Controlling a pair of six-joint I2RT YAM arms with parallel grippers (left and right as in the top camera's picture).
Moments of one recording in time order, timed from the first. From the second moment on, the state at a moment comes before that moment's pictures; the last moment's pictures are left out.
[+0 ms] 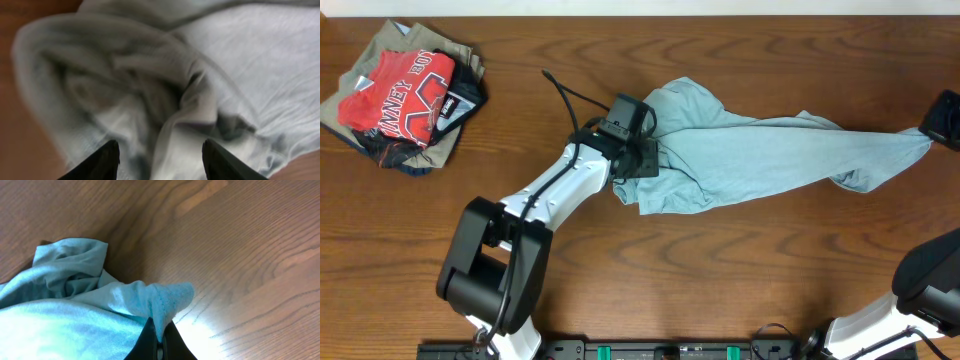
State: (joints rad) left arm -0.47 1.85 1.19 -0.46 0.17 -0.48; right arm -0.50 1.84 1.81 -1.23 0.02 0.10
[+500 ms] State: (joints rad) left arm -0.50 1.88 1.19 -0.44 0.19 -0.48; right arm -0.50 1.84 1.81 -1.23 0.02 0.10
